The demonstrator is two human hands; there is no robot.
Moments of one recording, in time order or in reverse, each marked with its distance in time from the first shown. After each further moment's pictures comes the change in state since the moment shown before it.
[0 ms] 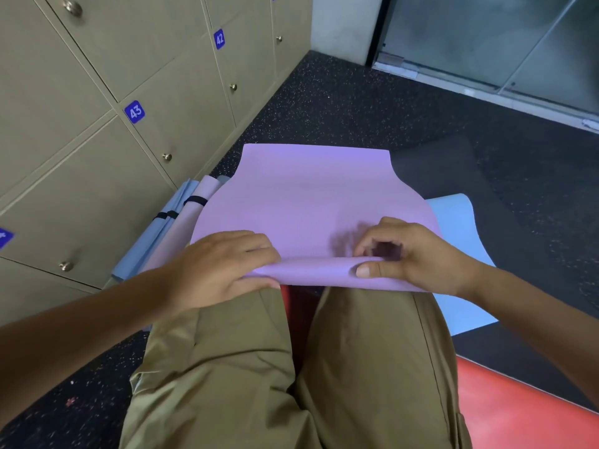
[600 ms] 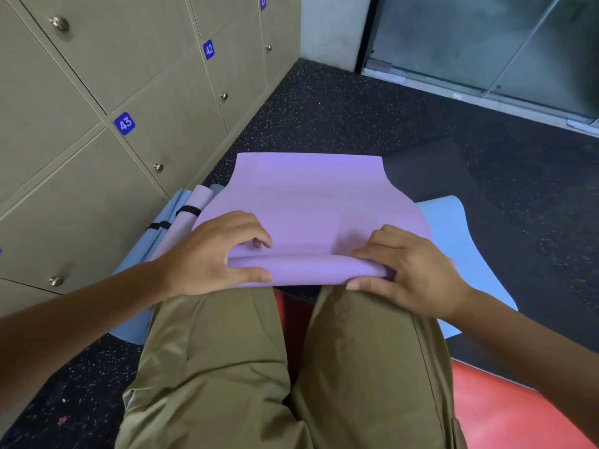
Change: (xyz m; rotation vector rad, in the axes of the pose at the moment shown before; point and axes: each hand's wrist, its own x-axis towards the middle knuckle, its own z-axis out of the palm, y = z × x) left_hand 0.021 -0.018 -0.010 -0.306 0.062 -0.163; right_hand -0.011 0.013 0.018 -0.449 0.274 -0.235
